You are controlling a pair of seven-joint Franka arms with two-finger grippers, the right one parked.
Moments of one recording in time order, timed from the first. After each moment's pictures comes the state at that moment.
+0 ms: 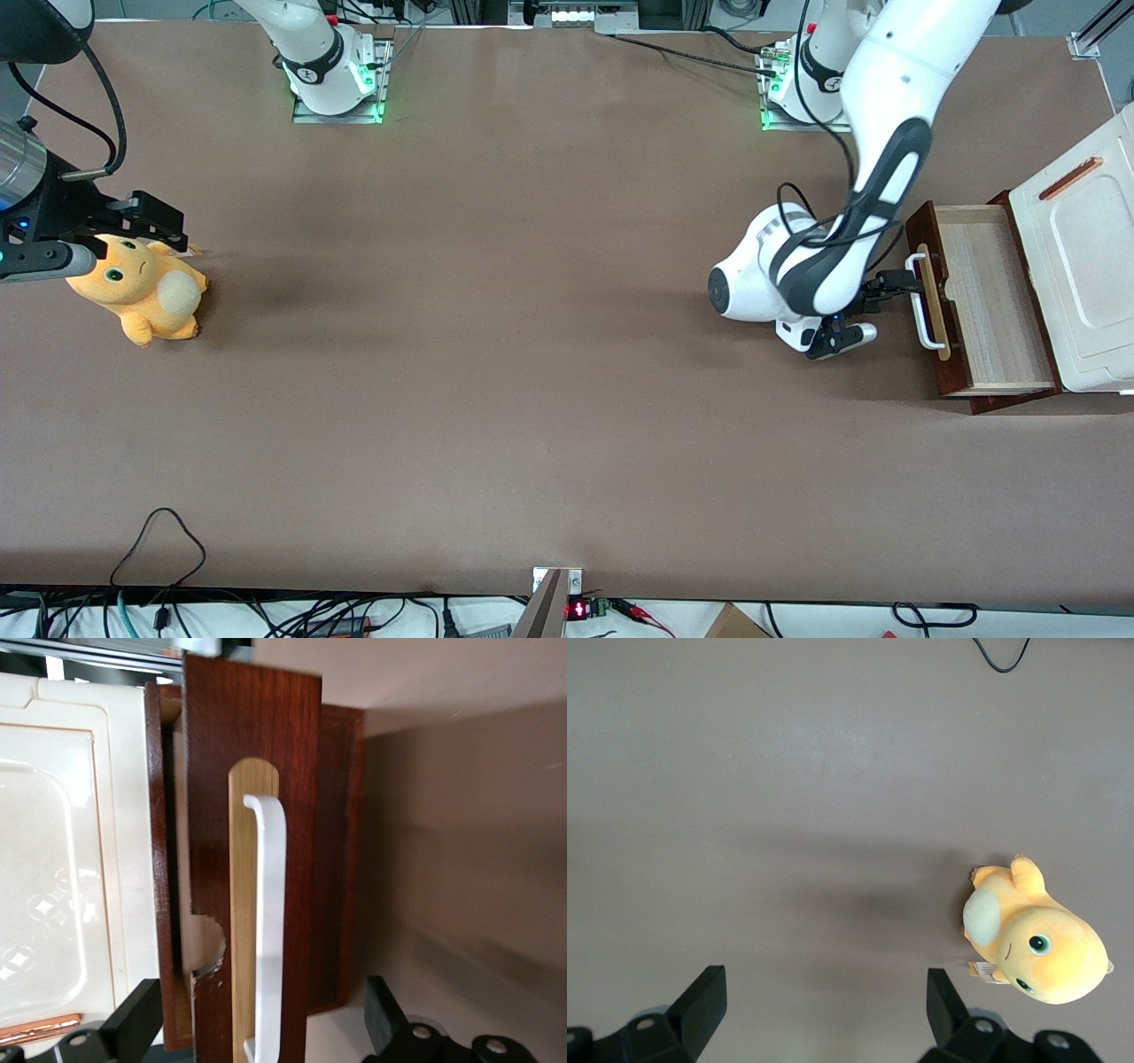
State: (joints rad) arm -0.15 0.54 -0.28 -1.84 1.00 1.48 -0.97
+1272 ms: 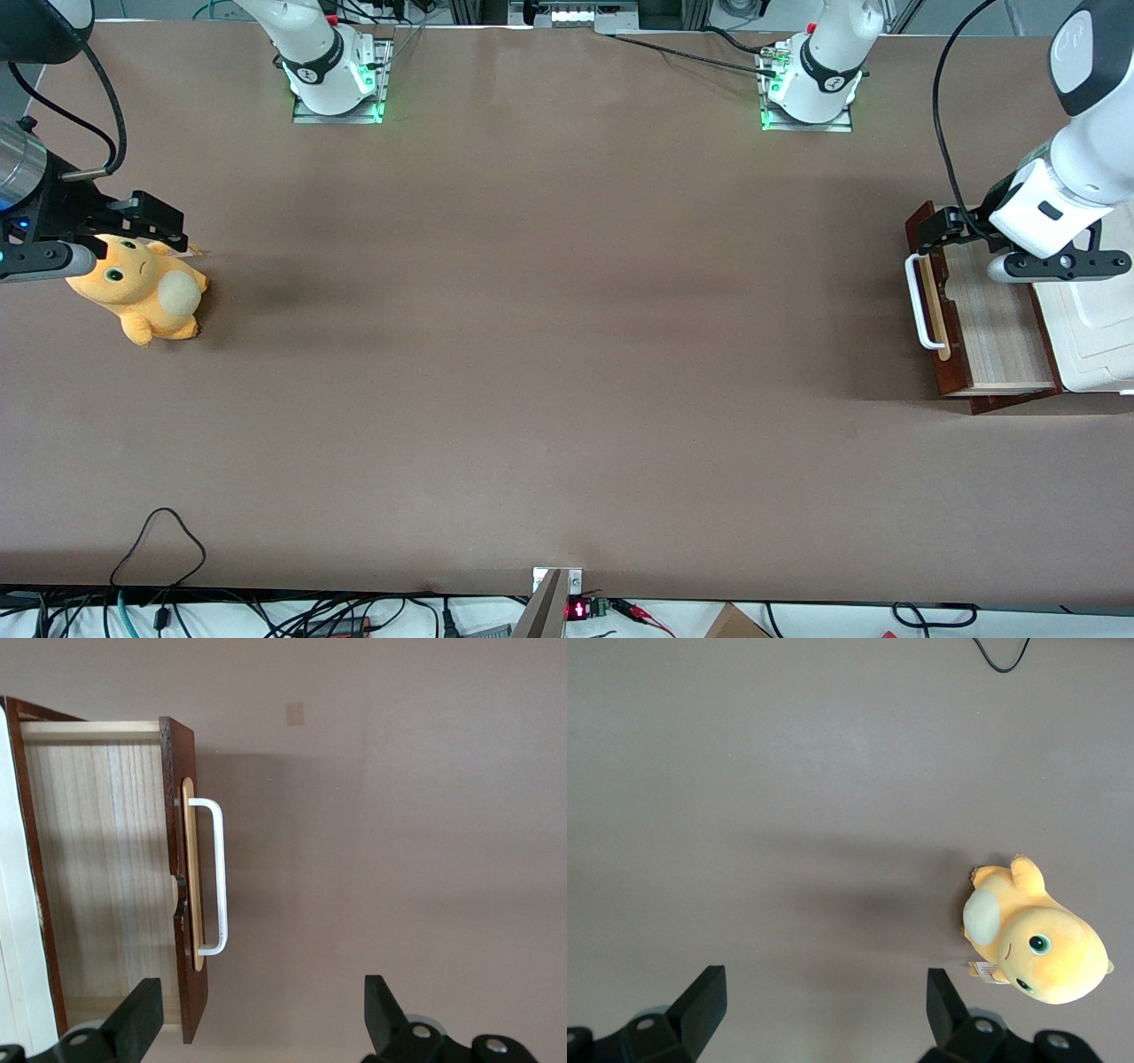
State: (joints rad) arm -0.11 -0.01 0.09 -1.82 0.03 1.74 -0.05
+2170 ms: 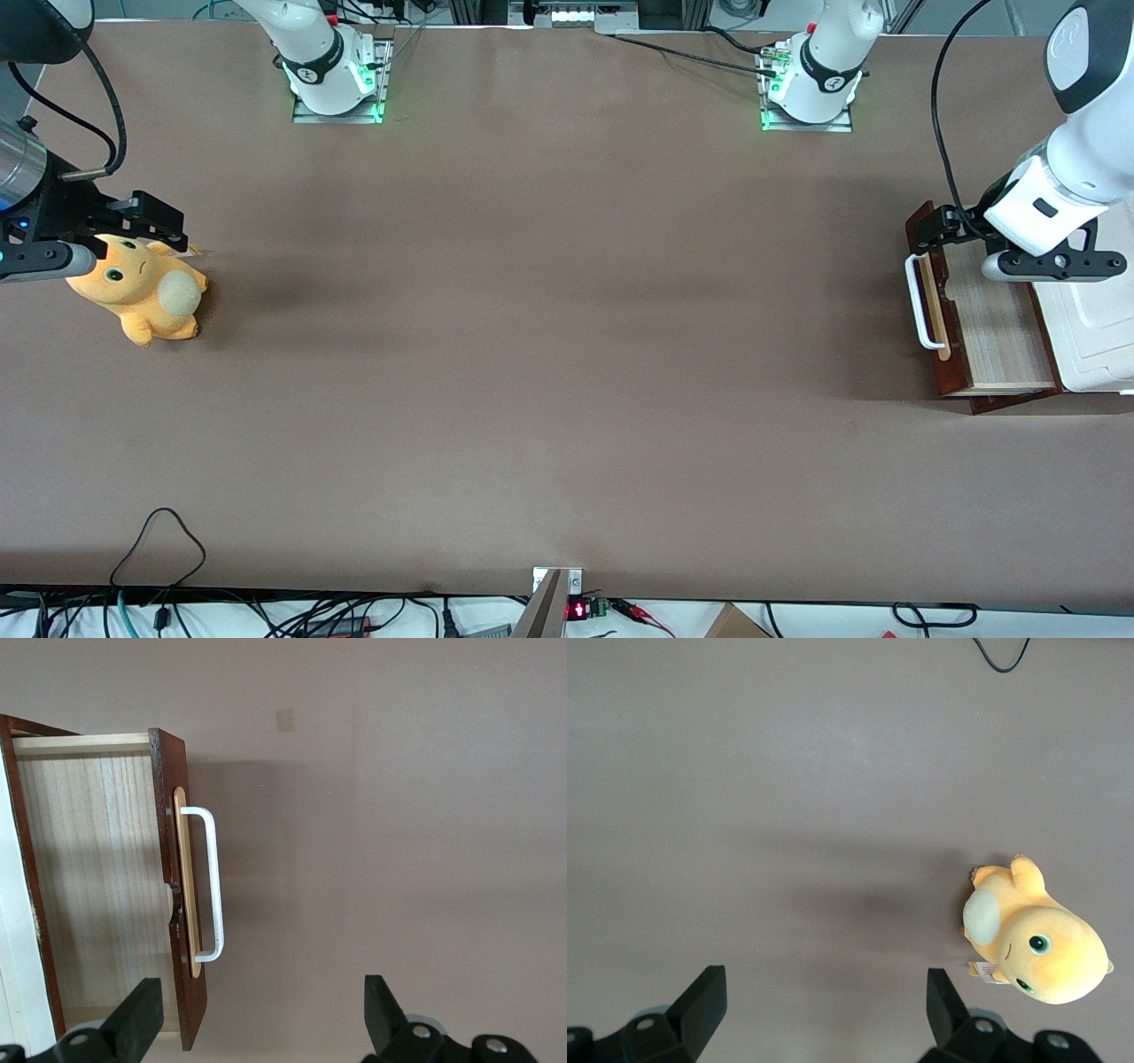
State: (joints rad) arm -0.12 -0.01 0.09 -1.82 0.03 1.75 -0.04
